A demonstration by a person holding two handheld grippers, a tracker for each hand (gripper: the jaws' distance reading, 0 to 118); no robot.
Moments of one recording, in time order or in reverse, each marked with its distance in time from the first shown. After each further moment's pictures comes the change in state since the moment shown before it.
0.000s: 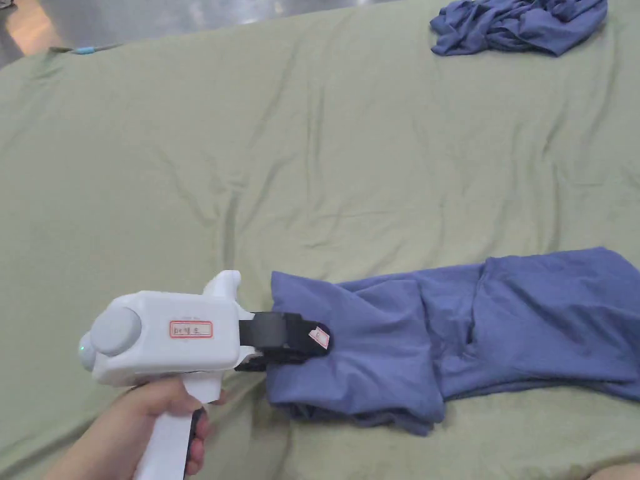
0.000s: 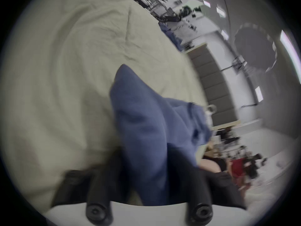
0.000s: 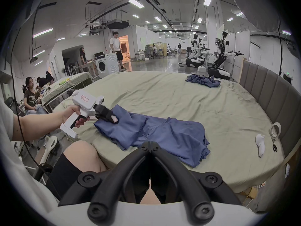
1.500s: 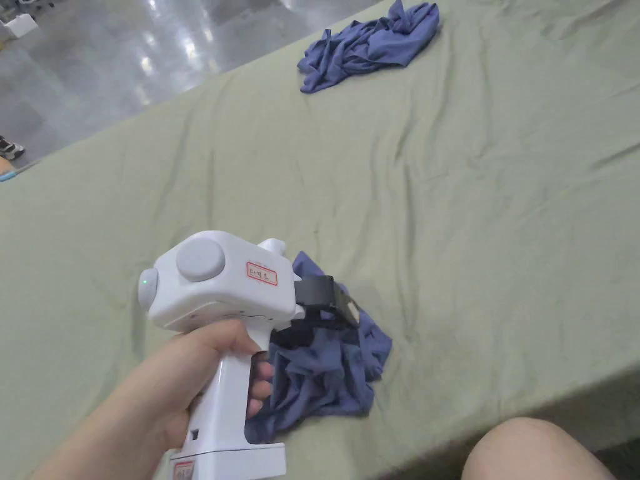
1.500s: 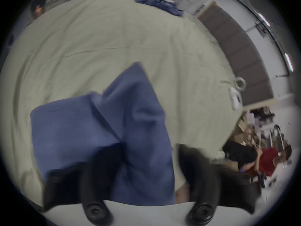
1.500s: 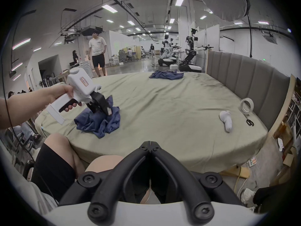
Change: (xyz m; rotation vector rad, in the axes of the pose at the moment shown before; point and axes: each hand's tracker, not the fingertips) left arm 0.216 0.039 -0.112 -0.228 0.232 -0.174; right arm 0.101 -0.082 0.081 0.033 -0.226 -0.136
